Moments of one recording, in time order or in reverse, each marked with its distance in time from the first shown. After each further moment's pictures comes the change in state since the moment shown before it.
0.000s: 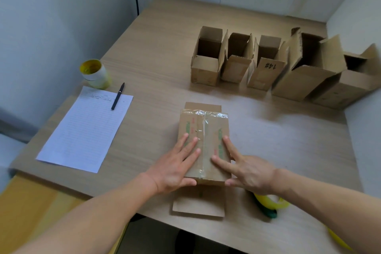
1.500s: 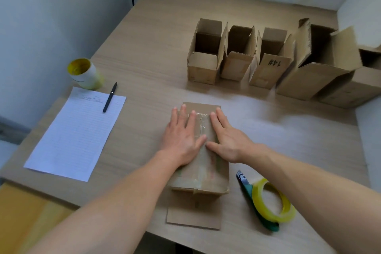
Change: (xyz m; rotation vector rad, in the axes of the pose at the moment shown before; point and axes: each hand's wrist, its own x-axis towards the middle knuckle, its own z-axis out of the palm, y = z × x) left_hand 0.098 -0.011 -0.035 -0.165 -0.079 -0.643; right_hand 0.081 0.029 -0.043 0.422 0.195 0.303
